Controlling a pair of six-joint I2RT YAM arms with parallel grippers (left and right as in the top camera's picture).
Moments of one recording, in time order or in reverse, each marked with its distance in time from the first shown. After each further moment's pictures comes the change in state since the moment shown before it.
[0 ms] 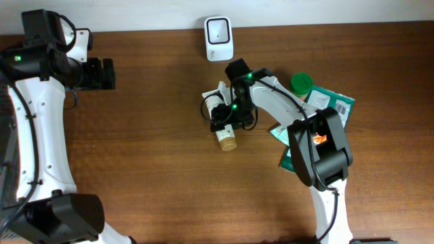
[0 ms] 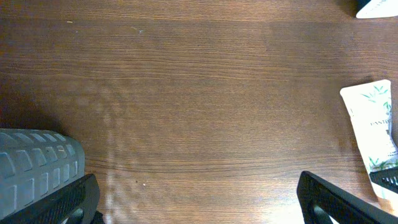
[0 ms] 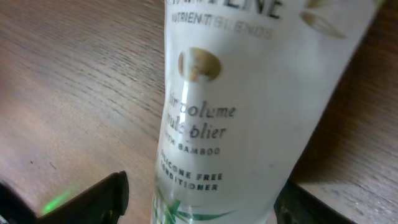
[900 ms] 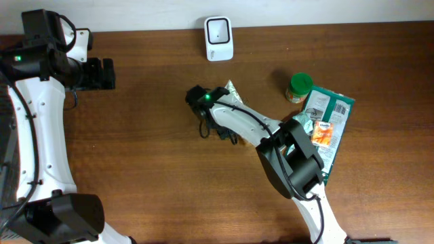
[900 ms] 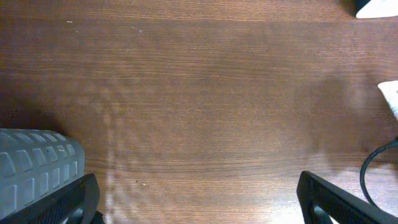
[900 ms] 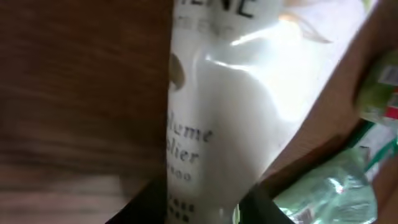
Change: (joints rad) left arm 0.000 0.000 0.000 0.000 0.000 0.000; right arm 0.245 0.067 0.089 -0.214 0.980 0.120
